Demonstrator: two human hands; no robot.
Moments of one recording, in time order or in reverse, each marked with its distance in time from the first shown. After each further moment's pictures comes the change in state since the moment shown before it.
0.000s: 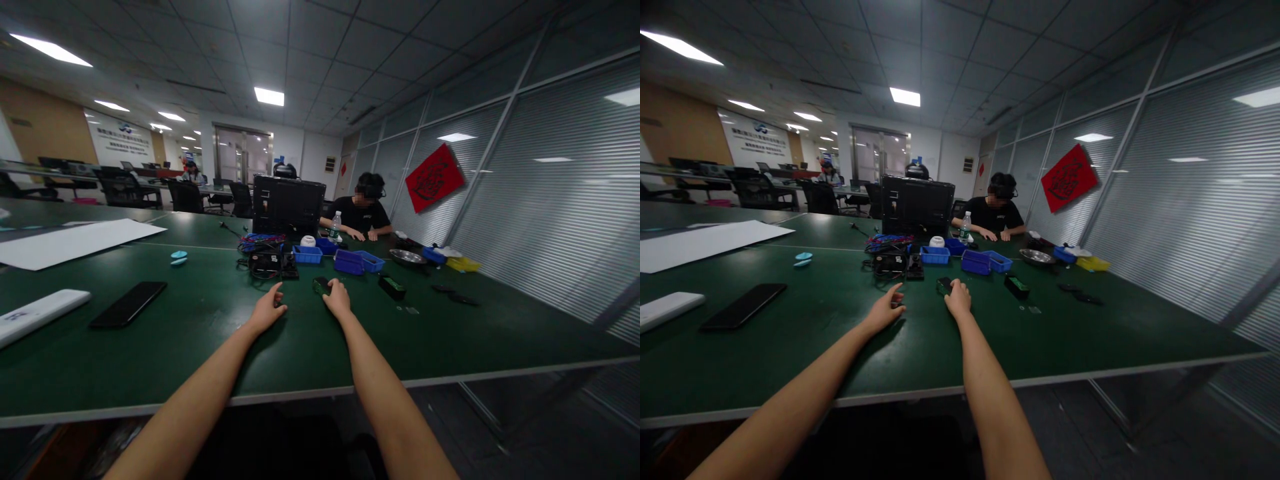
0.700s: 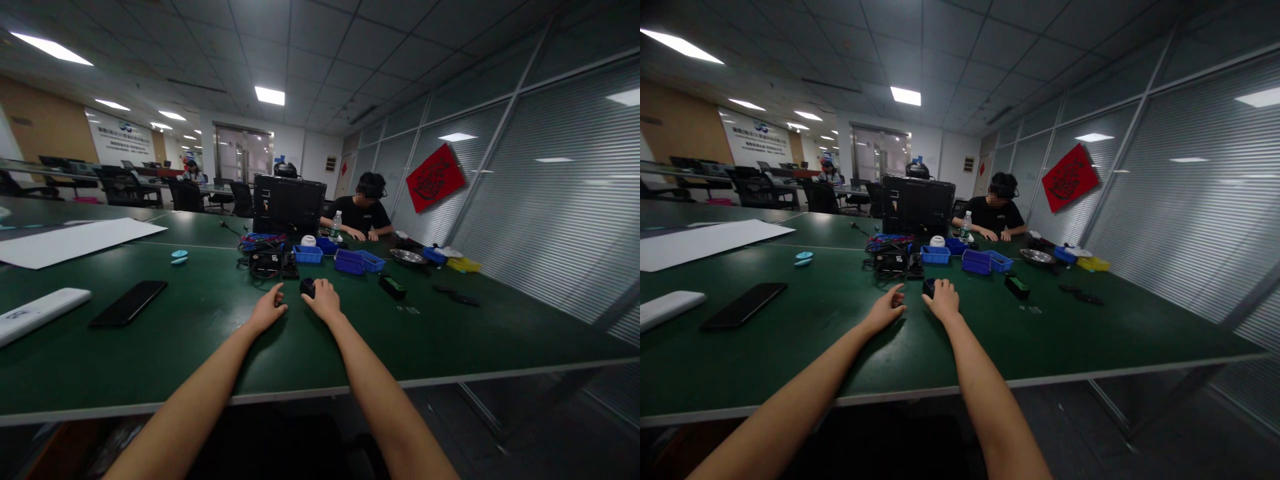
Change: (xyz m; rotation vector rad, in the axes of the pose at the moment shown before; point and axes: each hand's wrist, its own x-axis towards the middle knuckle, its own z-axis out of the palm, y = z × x) left_hand 0.000 0.001 0.001 0.065 -0.004 -0.006; right_hand -0.030 -0.053 -0.011 -0.172 -0.026 -0.220
